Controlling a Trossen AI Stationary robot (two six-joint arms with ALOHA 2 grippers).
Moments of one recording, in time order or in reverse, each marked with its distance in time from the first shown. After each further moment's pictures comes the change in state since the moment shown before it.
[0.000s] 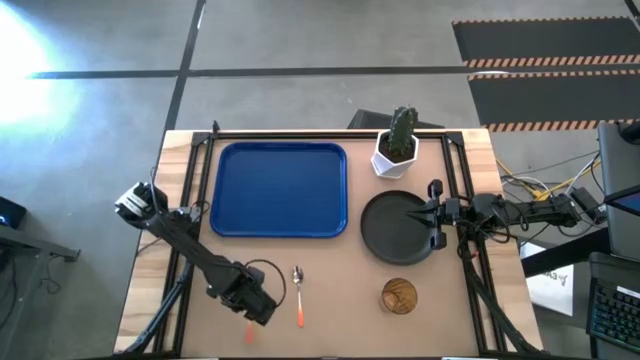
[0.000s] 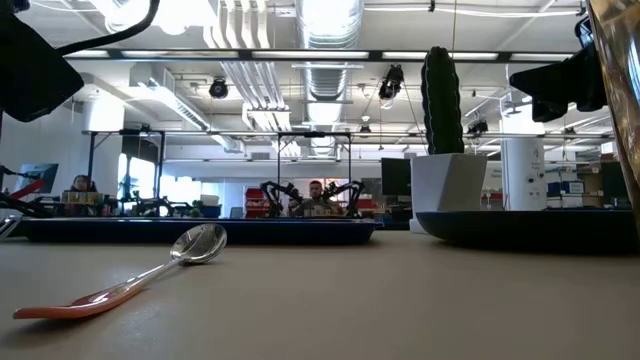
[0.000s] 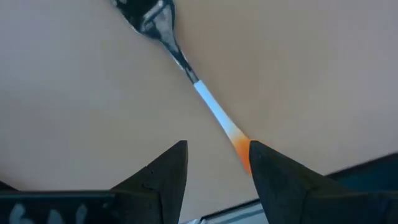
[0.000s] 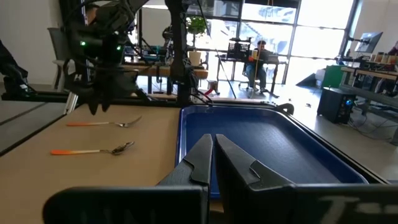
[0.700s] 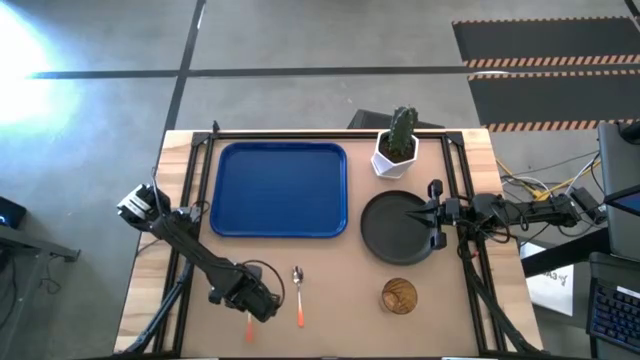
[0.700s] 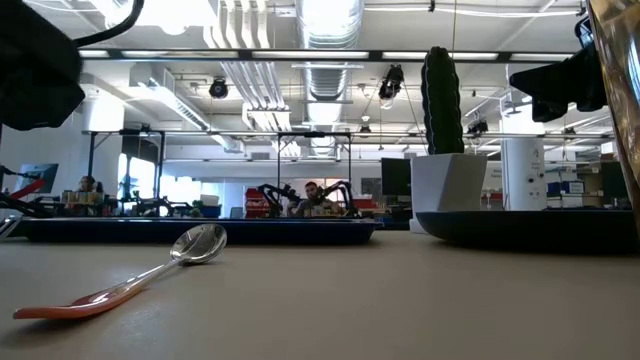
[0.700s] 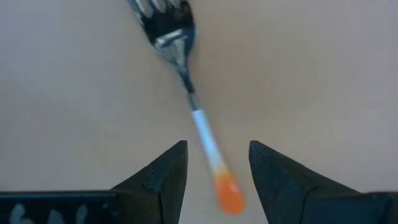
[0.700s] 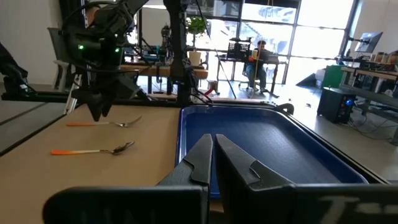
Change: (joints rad) left arm -0.002 0.032 0.005 0.033 -0.093 -0.270; right arm 0.000 0.000 0.000 0.000 0.000 0.000
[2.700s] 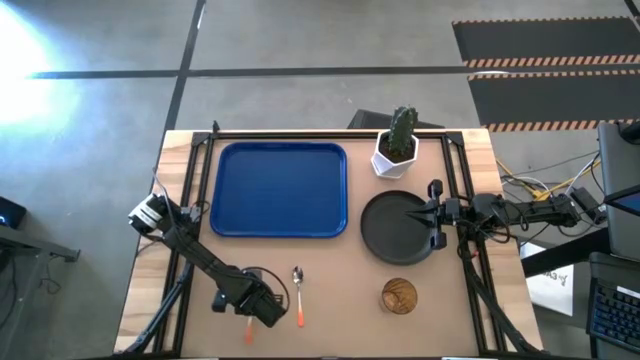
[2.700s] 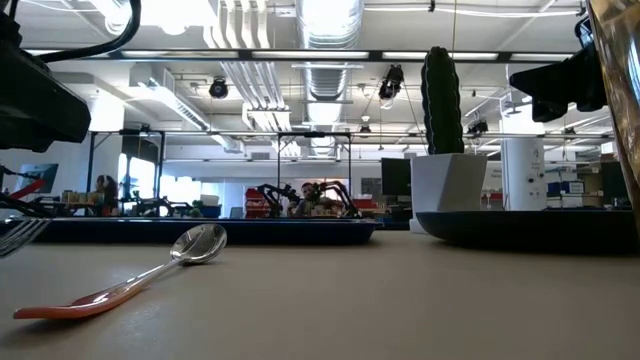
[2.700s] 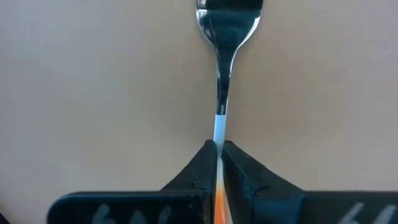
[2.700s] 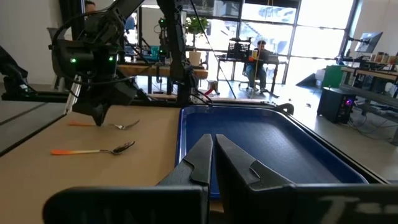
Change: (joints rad) left arm 0.001 0.109 0.063 -0.052 0.022 -0.123; right arm 0.000 0.000 0.000 0.000 0.000 0.000
